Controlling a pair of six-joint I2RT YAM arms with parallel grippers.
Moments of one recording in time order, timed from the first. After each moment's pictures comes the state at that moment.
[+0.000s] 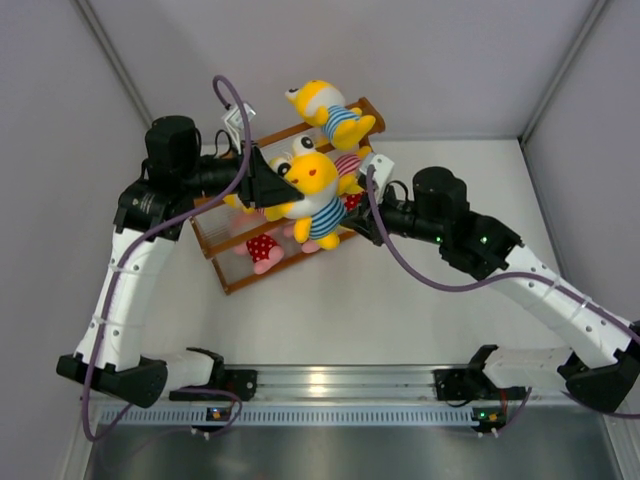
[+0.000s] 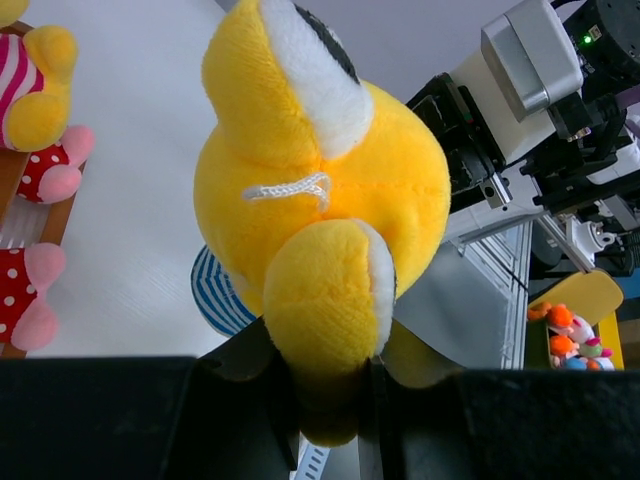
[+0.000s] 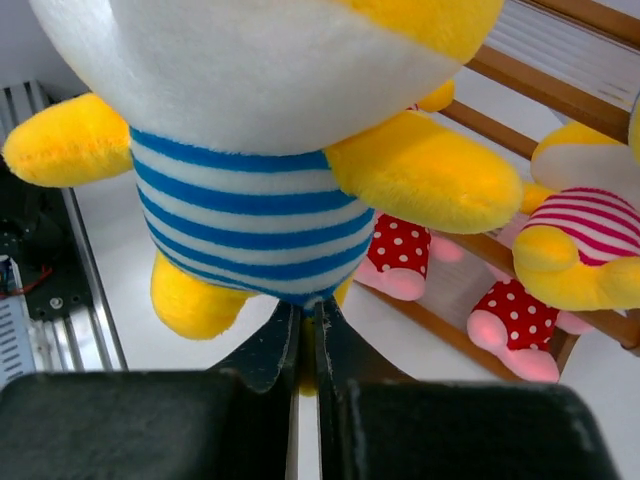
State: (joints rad) left arm -0.29 1.26 1.68 -0.73 0.95 -0.39; right arm 0.83 1.18 1.33 -0.43 -0.24 -0.13
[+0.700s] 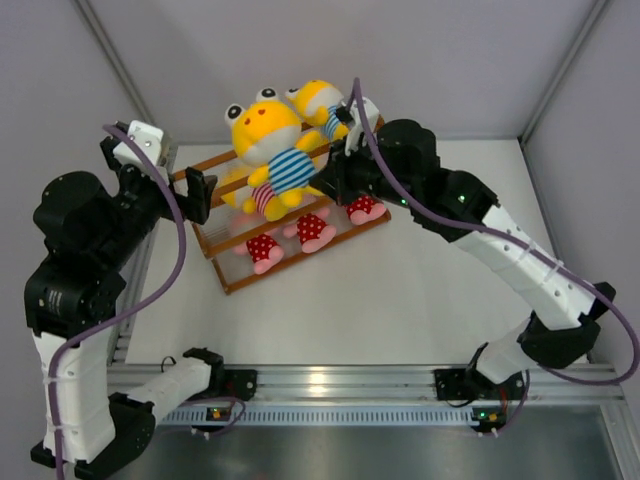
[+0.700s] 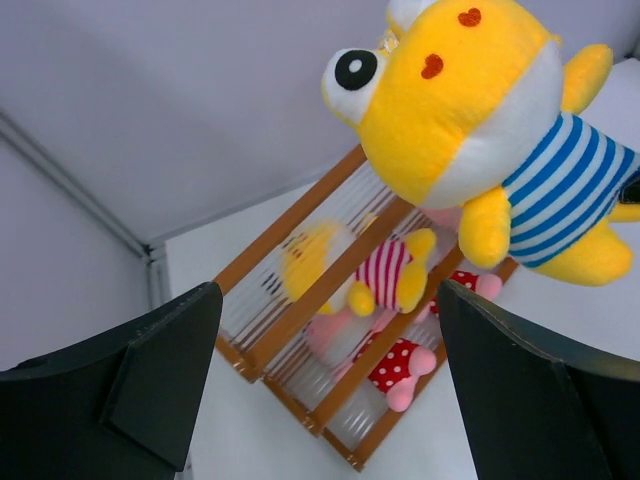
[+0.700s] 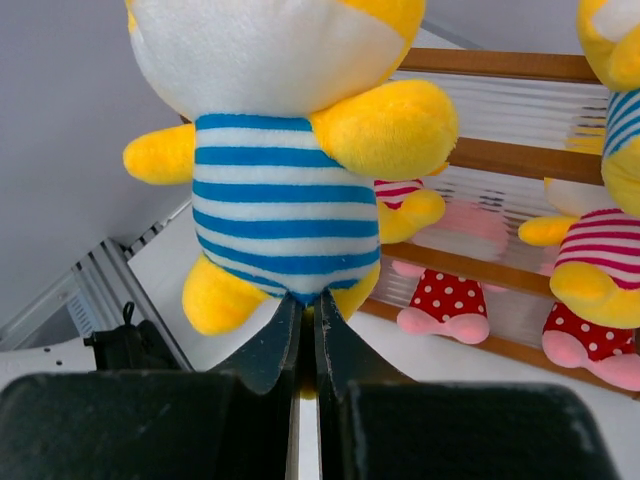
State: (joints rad) left arm -0.28 1.01 1.85 -0.93 0.08 0.16; right arm 0.93 1.44 1.83 -0.63 0.00 0.26
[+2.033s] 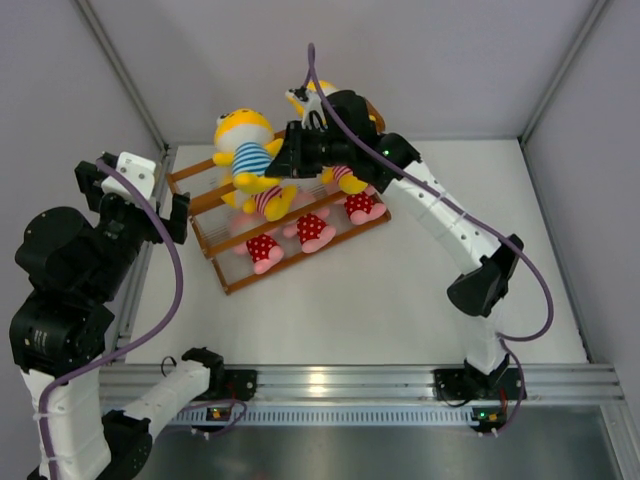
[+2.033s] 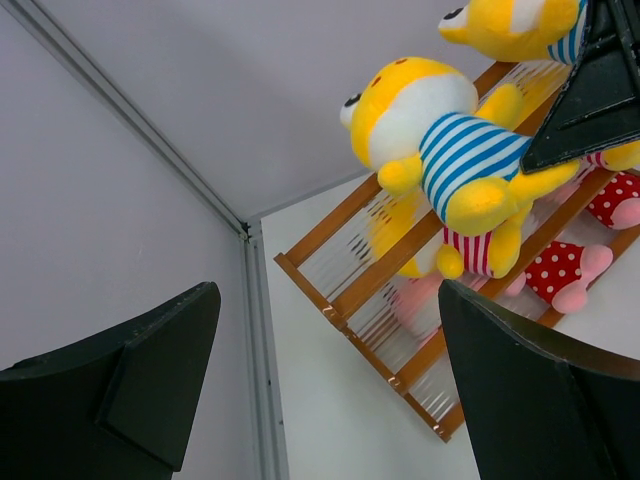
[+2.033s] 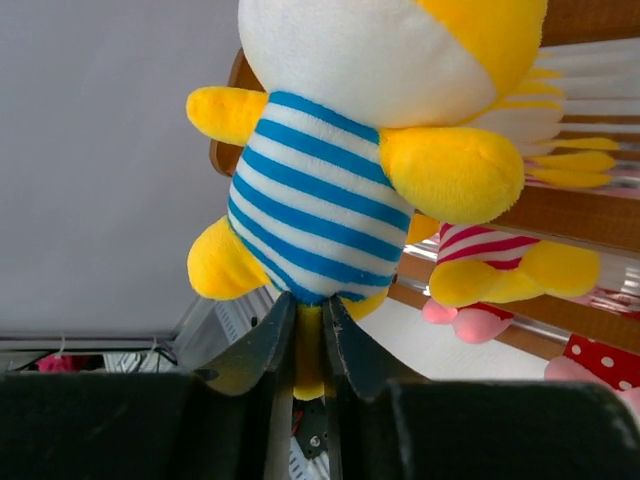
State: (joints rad) left arm -0.28 0.88 1.78 -0.96 -0.11 0.34; right arm 0.79 1.96 2.27 -0.66 -0.37 0.60
